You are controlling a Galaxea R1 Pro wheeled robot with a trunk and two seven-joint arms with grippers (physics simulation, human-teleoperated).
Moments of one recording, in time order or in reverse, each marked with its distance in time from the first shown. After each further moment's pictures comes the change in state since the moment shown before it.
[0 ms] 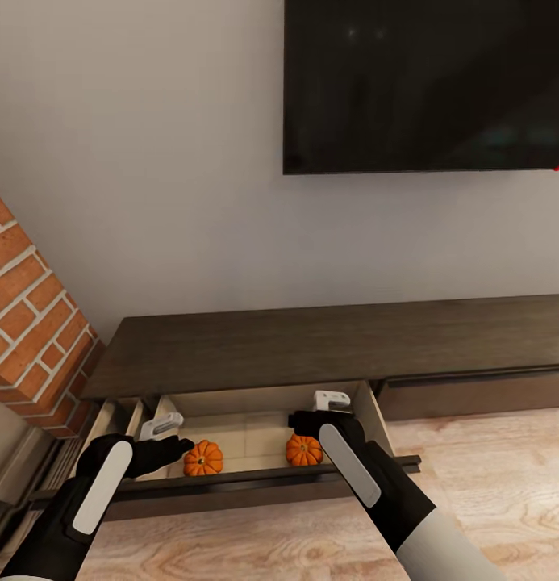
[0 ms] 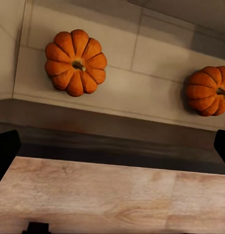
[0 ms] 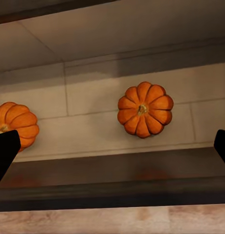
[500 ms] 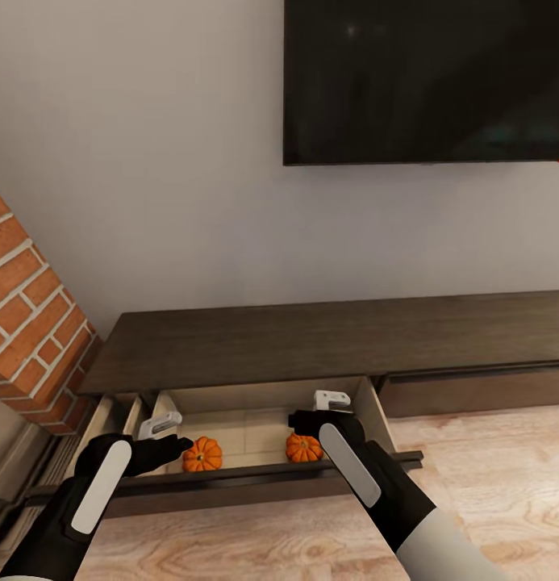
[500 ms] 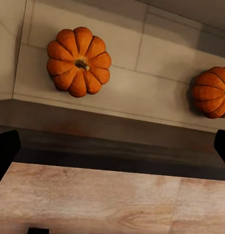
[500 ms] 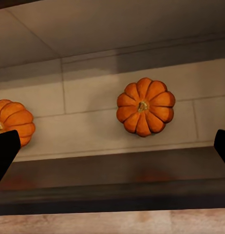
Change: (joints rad) left arm 0.000 0.002 0.006 -0.005 0.000 0.000 0.004; right arm 0.000 0.000 -0.002 0.000 -0.002 0.002 0.000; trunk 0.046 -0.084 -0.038
